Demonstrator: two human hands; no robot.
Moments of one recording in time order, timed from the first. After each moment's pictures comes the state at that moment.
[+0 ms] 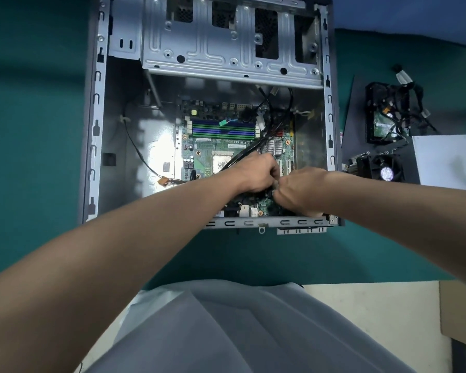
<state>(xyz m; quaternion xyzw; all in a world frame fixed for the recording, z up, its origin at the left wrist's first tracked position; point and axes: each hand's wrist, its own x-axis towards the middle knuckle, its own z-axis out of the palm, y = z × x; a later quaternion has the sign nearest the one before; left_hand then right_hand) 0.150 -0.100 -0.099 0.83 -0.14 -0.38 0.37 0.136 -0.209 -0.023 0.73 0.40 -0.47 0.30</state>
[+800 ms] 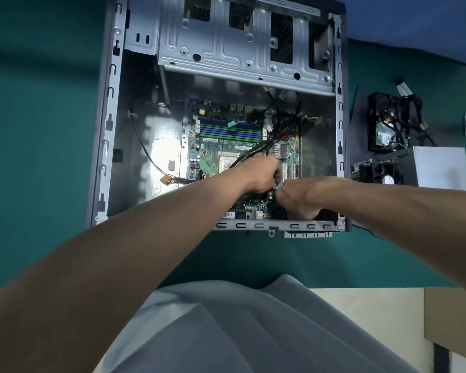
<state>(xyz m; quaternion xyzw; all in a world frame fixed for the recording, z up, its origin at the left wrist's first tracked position) 0.153 -0.094 -0.110 0.84 -0.15 -0.37 0.36 0.138 -0.188 -0.032 0.74 0.26 -0.57 0.25</state>
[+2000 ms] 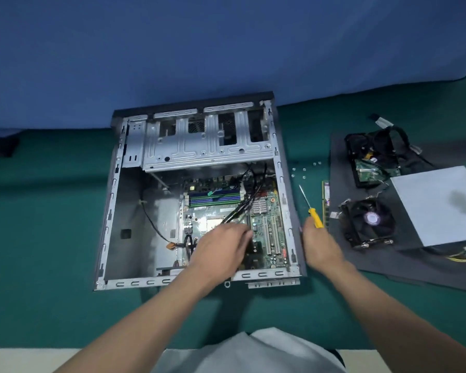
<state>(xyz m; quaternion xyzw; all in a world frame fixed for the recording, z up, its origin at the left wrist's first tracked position) 0.090 -0.089 -0.022 0.95 -0.12 -0.20 0.20 0.100 -0.306 -0.094 0.95 -0.06 -0.27 -0.16</state>
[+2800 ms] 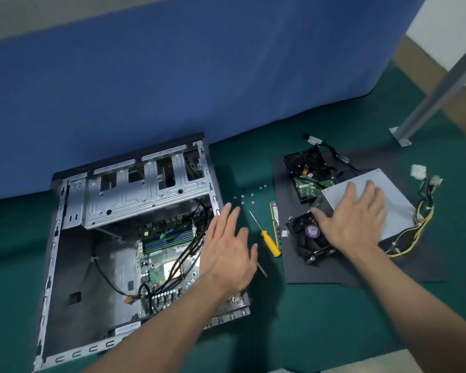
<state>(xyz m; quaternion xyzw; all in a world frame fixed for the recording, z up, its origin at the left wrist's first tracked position) 0.122 -0.201 -0.020 0.97 -0.23 -0.07 0.04 0.132 -0.447 -0.056 0.96 -0.28 -0.02 -0.07</state>
